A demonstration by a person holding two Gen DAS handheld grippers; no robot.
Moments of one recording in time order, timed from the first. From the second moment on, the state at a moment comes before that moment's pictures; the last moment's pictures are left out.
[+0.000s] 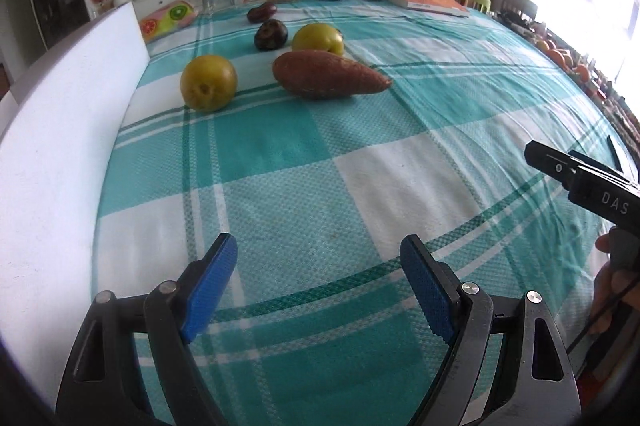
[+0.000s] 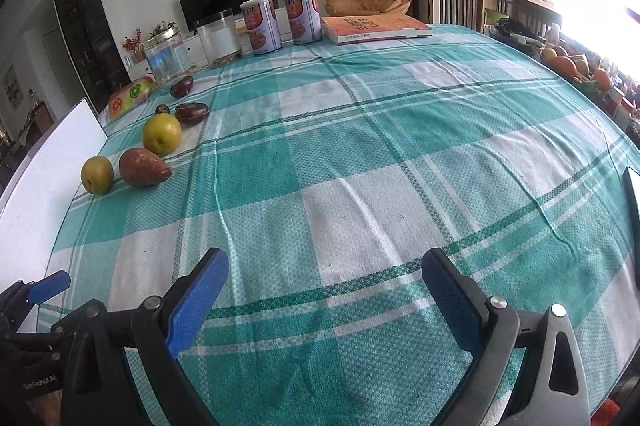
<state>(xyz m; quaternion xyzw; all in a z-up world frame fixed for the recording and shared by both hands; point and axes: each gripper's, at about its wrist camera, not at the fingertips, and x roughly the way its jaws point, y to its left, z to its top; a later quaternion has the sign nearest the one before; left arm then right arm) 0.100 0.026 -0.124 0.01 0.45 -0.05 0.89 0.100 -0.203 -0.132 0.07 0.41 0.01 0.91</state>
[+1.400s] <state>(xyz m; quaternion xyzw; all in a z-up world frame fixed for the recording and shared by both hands) 0.135 0.073 -0.119 -0.08 0.45 -0.01 0.89 0.104 -0.202 -0.140 0.08 0.44 0.02 0.90</state>
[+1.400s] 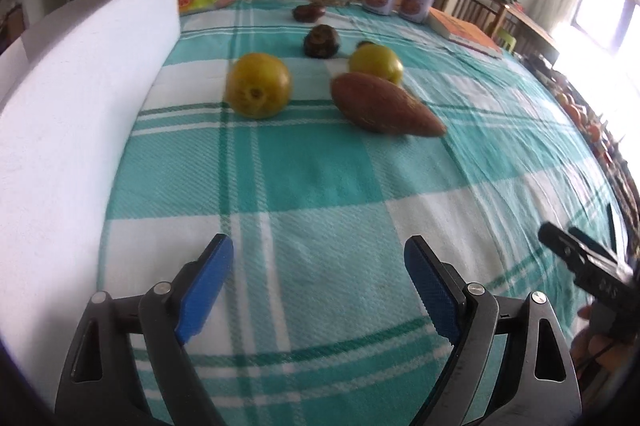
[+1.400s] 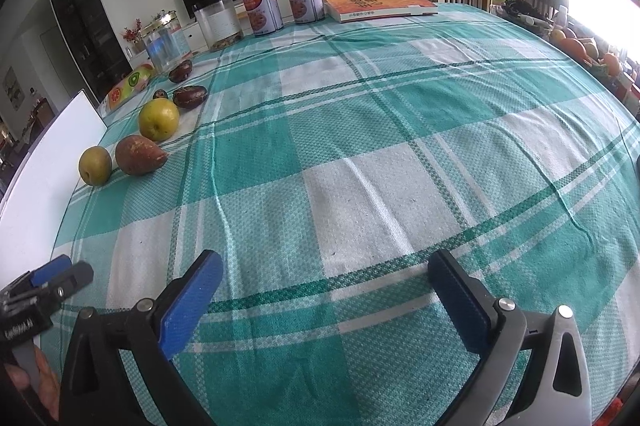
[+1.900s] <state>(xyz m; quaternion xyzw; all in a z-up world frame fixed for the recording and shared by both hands) 0.222 0.120 -0.119 -0.11 0.41 0.09 0.90 0.105 -0.201 -0.139 0.08 0.44 0.02 0.90</state>
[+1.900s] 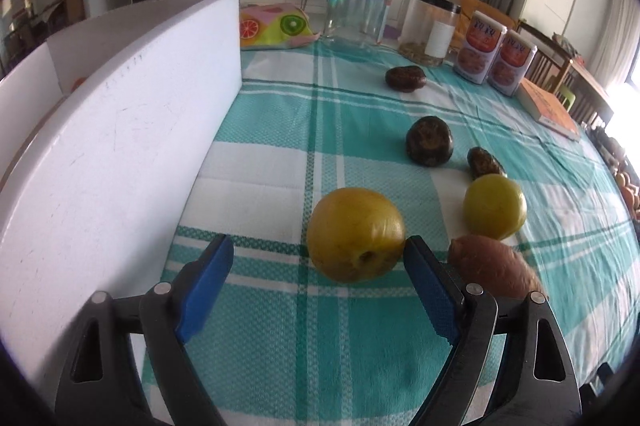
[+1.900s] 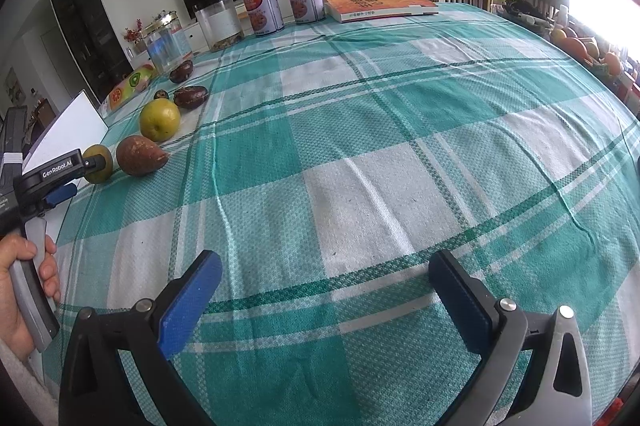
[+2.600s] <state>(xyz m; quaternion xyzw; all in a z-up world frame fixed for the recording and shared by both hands) 0.103 0.065 -0.109 -0.04 0.43 -0.04 0.90 0.104 -0.202 -0.140 0.08 0.44 0.03 0.90</state>
